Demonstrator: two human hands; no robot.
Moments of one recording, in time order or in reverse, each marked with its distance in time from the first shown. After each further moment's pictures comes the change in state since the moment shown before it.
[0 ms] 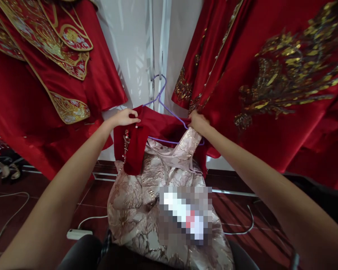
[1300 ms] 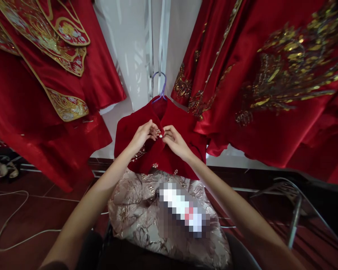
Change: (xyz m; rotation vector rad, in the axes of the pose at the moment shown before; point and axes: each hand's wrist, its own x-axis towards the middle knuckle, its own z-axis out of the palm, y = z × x) left_hand -0.057 0.091 0.086 -1.194 0.150 -0.033; right_hand -0.108 -0.075 0.033 1.292 -0.331 -0.153
